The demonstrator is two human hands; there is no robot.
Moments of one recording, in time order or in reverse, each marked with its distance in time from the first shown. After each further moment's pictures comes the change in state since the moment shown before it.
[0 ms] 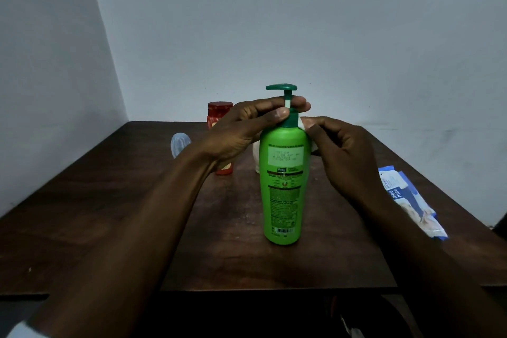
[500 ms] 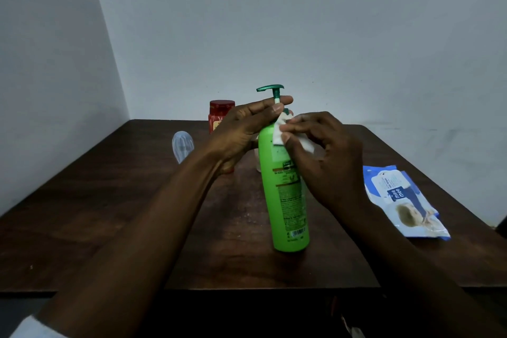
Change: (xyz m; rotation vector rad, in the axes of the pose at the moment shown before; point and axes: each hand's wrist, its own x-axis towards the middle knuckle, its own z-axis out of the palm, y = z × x) left_hand 0.001 -0.016 -0.001 -0.084 0.262 -0.120; right_hand -0.008 0.005 0.021 -0.194 0.125 -0.394
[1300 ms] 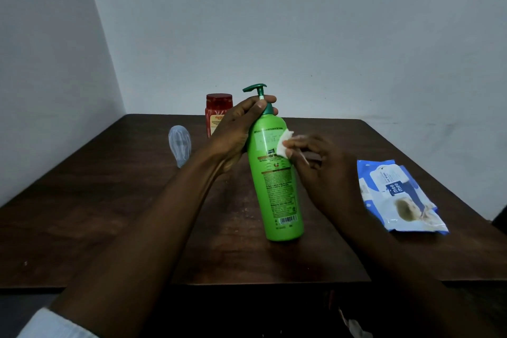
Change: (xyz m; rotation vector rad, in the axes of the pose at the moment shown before) left_hand 0.013 -0.030 -0.010 -0.023 0.180 0.014; right_hand -0.028 0.015 0.002 0.074 -0.124 0.294
